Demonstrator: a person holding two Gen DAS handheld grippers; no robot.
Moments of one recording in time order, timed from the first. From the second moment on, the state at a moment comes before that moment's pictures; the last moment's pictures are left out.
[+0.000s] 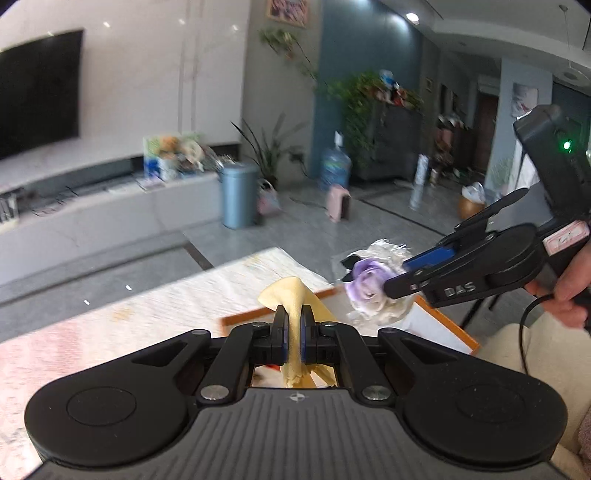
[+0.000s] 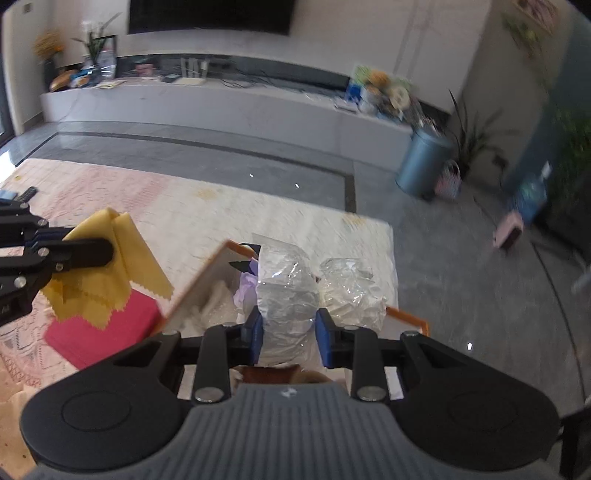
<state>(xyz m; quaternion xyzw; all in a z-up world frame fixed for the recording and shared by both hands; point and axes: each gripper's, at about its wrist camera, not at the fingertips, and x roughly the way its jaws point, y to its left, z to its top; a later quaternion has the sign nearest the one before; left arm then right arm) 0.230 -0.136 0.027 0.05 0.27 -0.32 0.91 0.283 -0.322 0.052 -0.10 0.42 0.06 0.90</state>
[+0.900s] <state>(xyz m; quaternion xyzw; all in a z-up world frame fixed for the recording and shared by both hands) 0.330 -0.227 -0.112 0.07 0.44 -0.31 0.84 0.379 -0.389 -0.103 -0.06 0.53 0.05 0.84</state>
